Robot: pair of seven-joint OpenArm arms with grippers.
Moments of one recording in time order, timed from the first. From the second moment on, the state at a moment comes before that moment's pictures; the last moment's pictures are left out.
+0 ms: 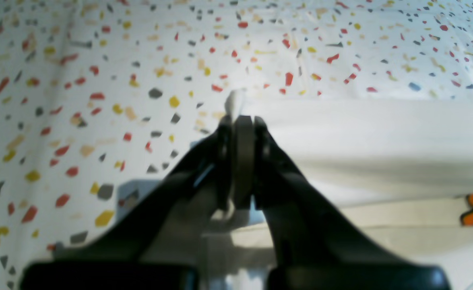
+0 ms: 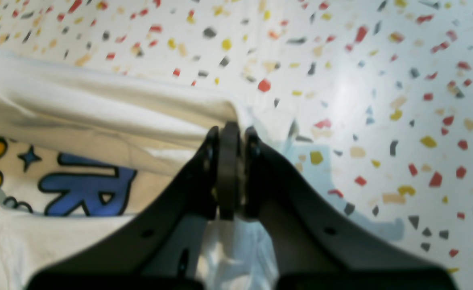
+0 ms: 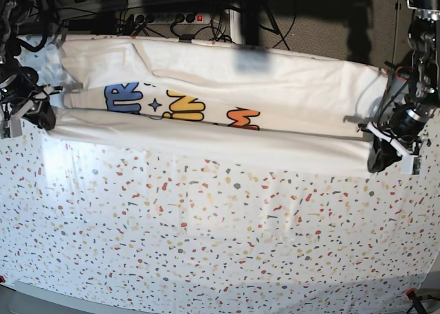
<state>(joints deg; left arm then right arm) 6.6 -25.5 -6.5 87.2 -30.3 -20.2 19.9 -18.4 27.6 33.0 92.3 30.7 34.4 -32.0</state>
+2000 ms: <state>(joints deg) 11.5 -28.7 -6.8 76.0 -51.7 -39.7 40.2 -18.9 20.5 33.0 92.3 22.2 34.3 -35.0</state>
